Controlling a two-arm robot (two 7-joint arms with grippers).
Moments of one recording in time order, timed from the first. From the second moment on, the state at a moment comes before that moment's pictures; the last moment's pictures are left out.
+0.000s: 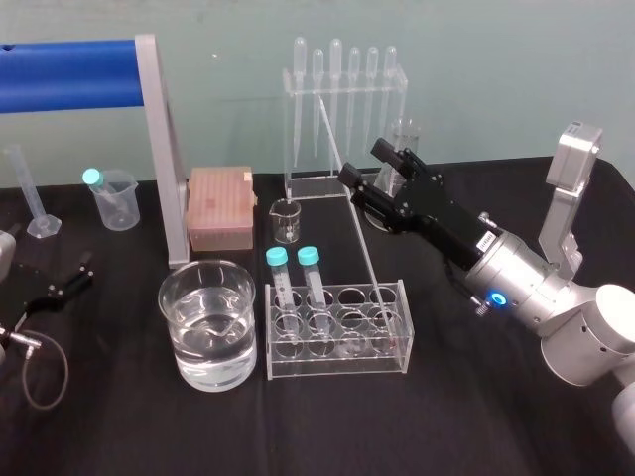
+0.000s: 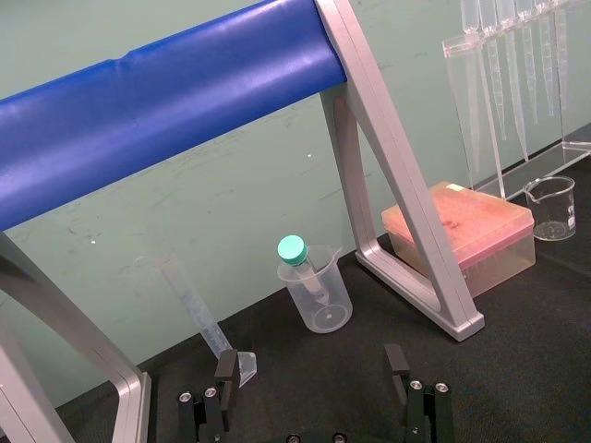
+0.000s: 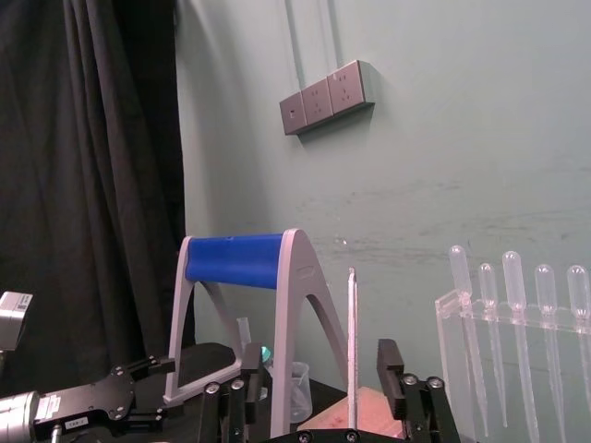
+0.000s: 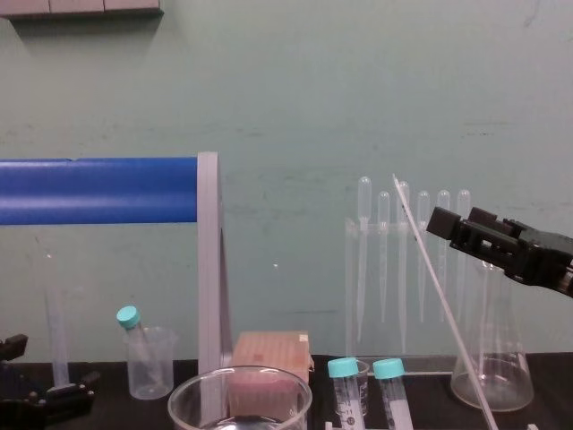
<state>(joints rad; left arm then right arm) -0.20 0.60 0.45 -1.41 -0.25 -0.12 0.03 0.26 0.40 -0.30 -1.36 0.70 -0.24 0.66</state>
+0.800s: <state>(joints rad) -0.20 0.60 0.45 -1.41 -0.25 -0.12 0.03 0.22 0.41 -0.27 -1.45 0.60 -0.22 0.48</state>
